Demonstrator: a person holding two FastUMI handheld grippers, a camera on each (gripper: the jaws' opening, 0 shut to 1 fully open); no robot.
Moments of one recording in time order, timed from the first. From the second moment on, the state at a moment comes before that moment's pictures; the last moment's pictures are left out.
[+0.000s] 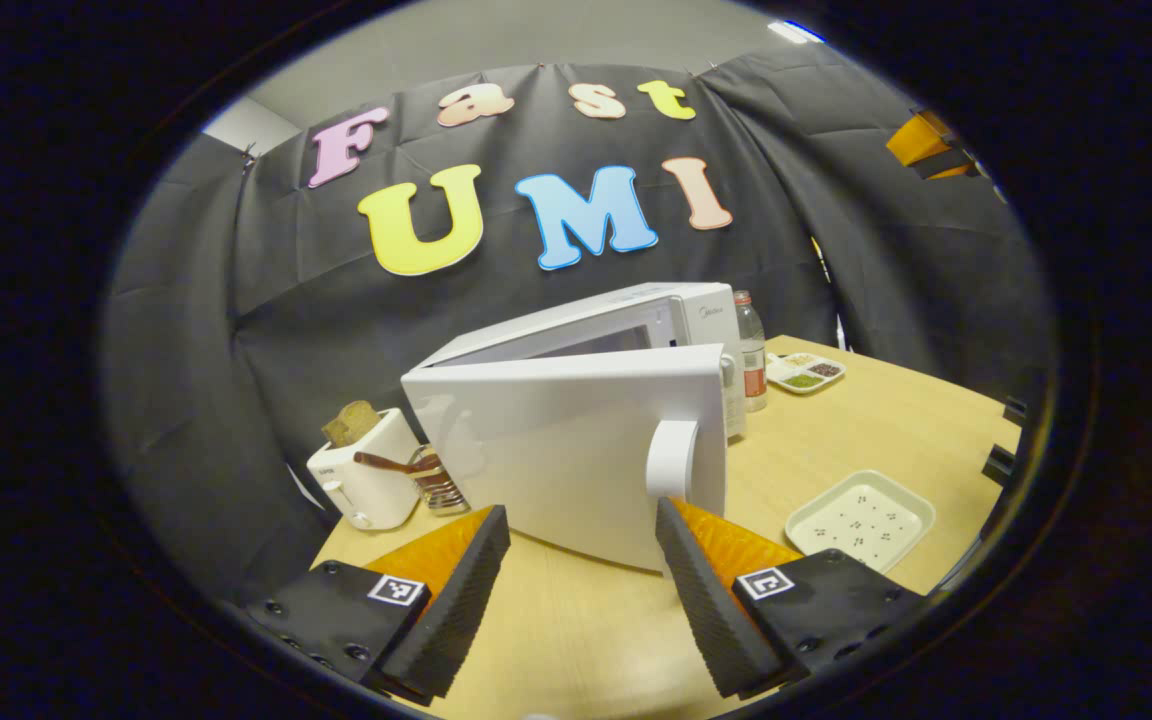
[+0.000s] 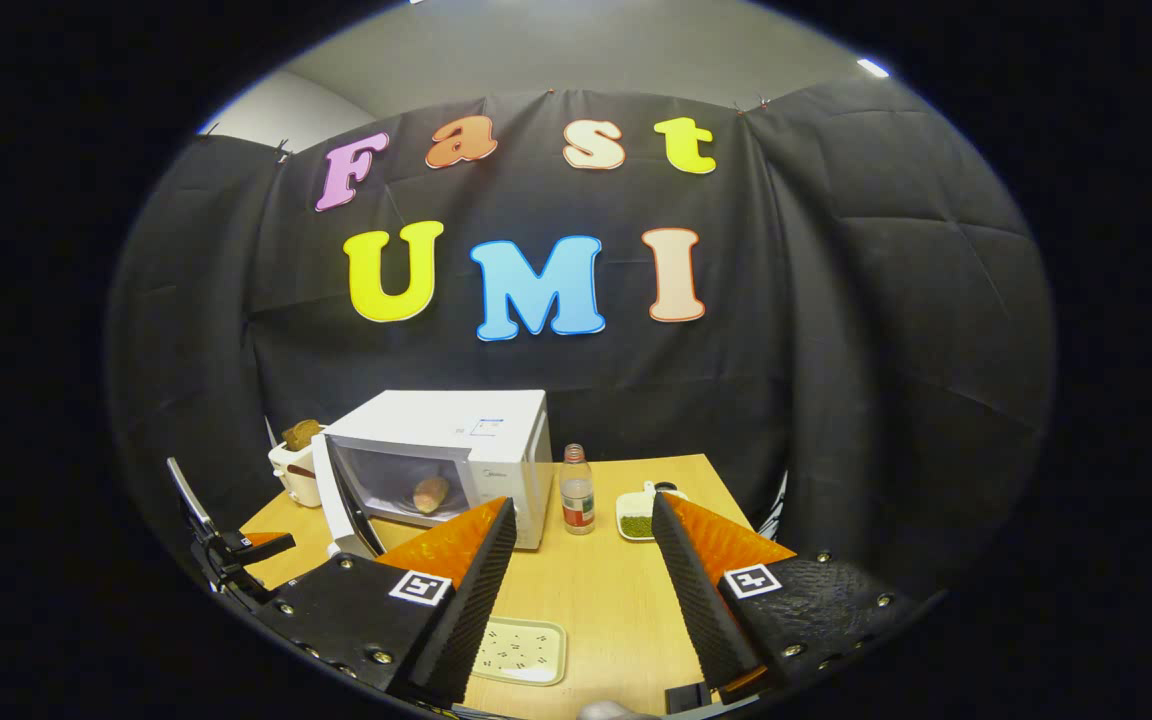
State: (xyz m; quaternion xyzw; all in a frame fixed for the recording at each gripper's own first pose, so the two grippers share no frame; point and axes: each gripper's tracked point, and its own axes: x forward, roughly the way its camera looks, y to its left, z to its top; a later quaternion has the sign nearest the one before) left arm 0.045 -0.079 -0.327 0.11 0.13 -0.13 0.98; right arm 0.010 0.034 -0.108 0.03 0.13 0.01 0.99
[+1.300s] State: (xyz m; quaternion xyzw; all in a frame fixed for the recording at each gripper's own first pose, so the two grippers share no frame) left arm 0.195 -0.197 -0.317 0.08 0.10 -0.14 0.98; right arm 0.021 -0.020 -0.129 0.05 0.17 -0.05 0.98
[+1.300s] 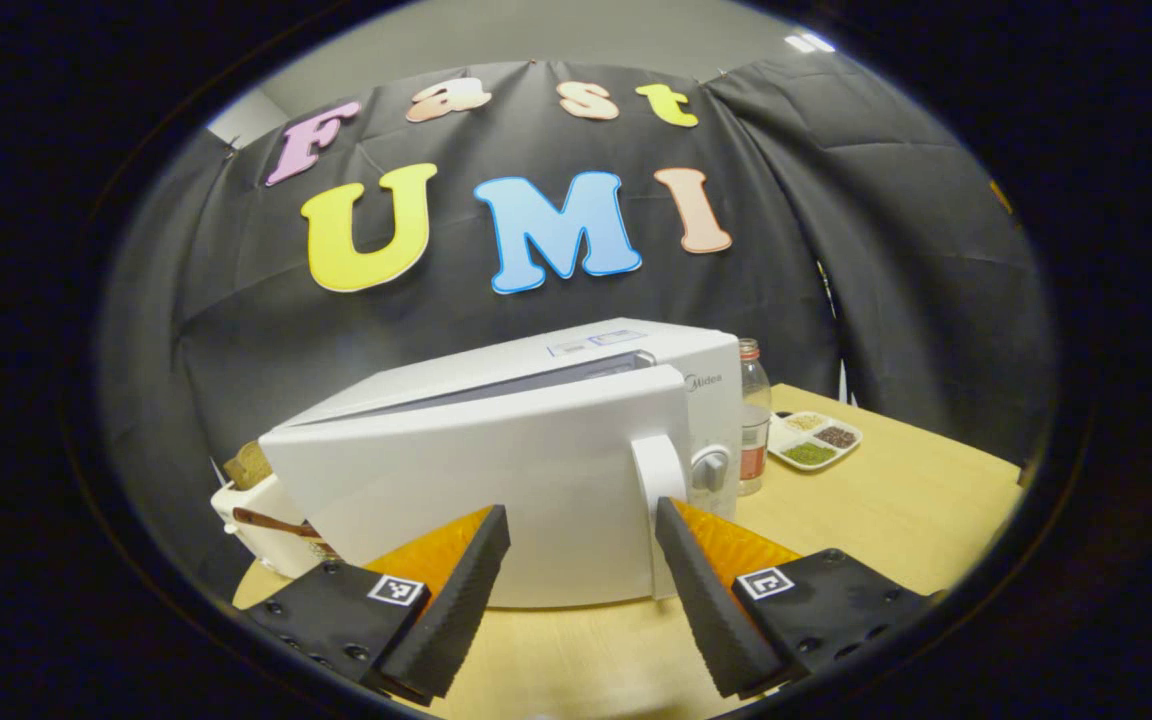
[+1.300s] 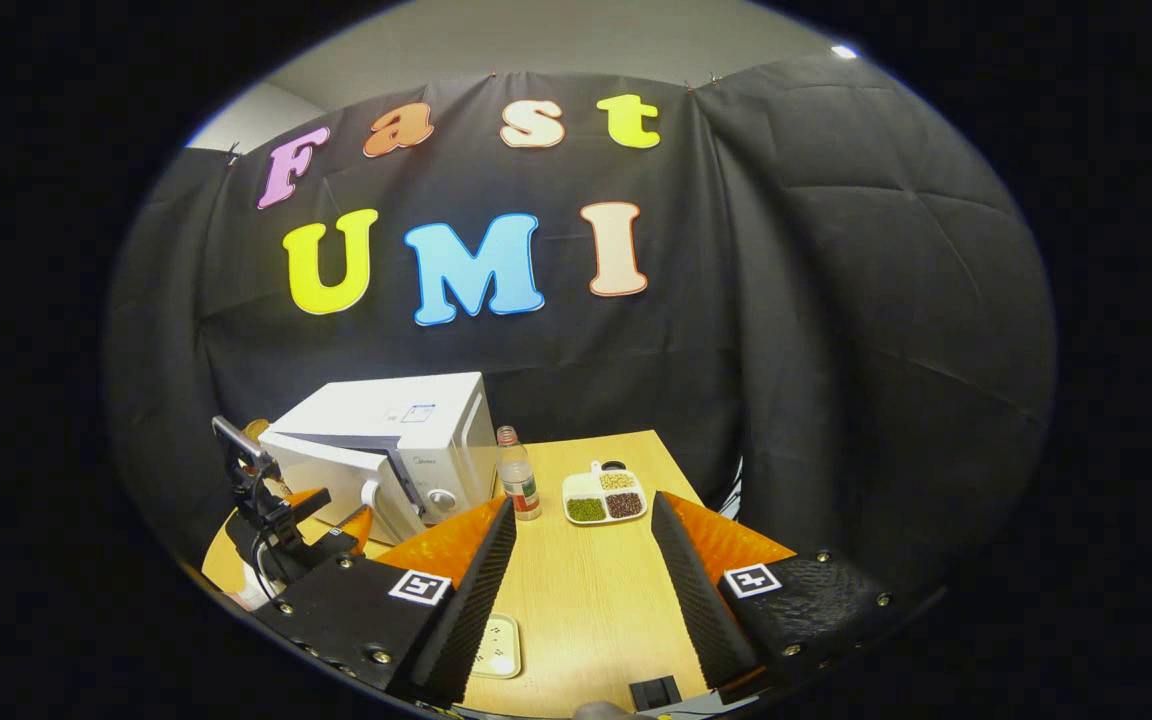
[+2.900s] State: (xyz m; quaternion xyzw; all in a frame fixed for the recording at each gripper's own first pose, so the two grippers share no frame) left arm 0.209 -0.251 -0.275 0.06 0.09 -0.16 0.98; right arm 0.036 -0.006 -0.126 0.04 0.17 0.00 0.99
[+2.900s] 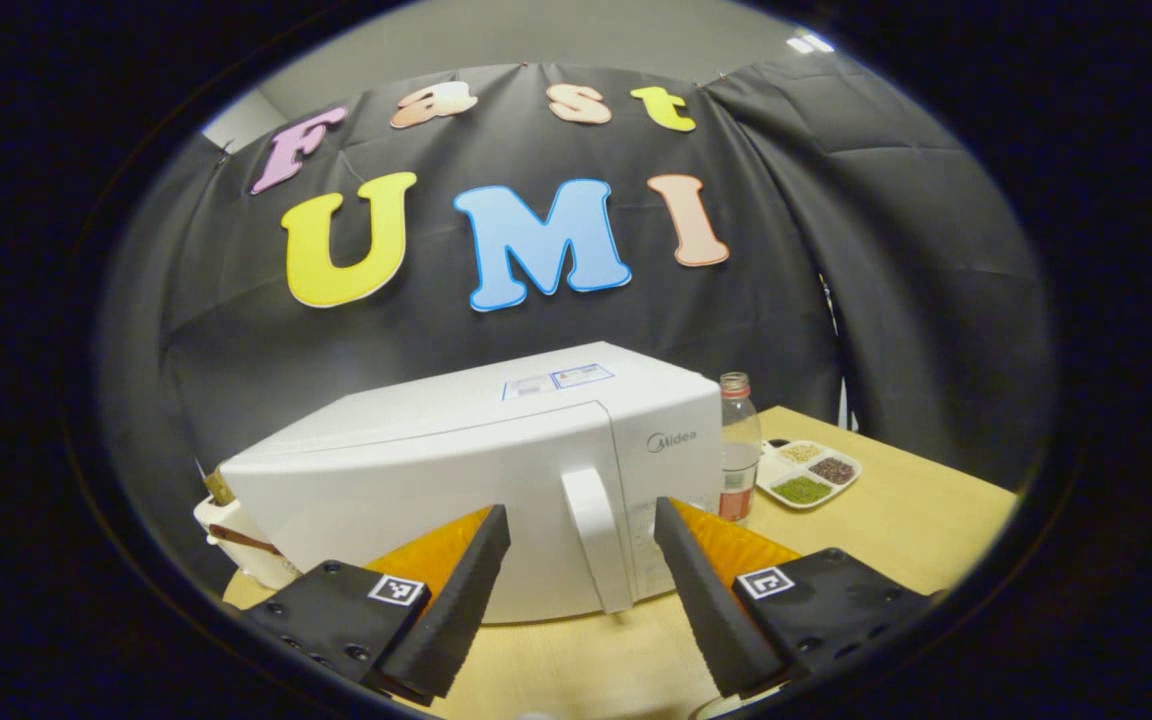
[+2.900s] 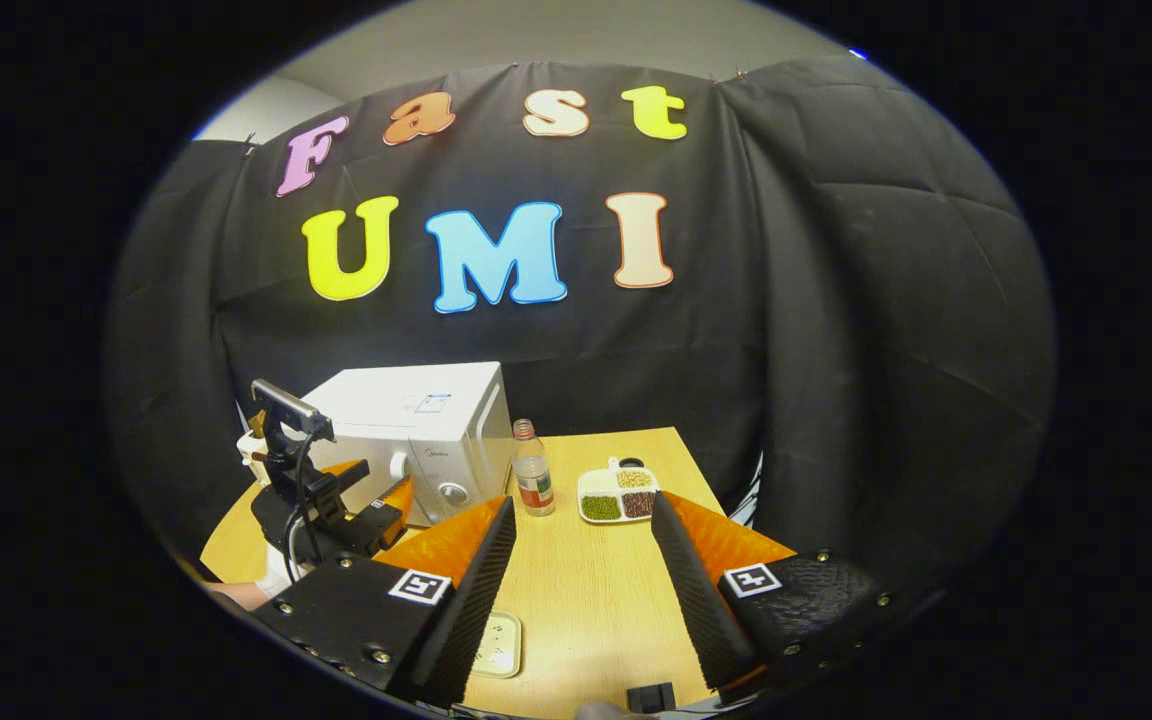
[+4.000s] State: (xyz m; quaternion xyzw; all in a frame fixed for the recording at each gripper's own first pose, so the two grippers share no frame) left arm 0.069 -0.081 -0.017 0.00 0.00 -0.08 1.00; right arm 0.050 -0.014 -0.009 0.02 0.02 -0.01 1.00
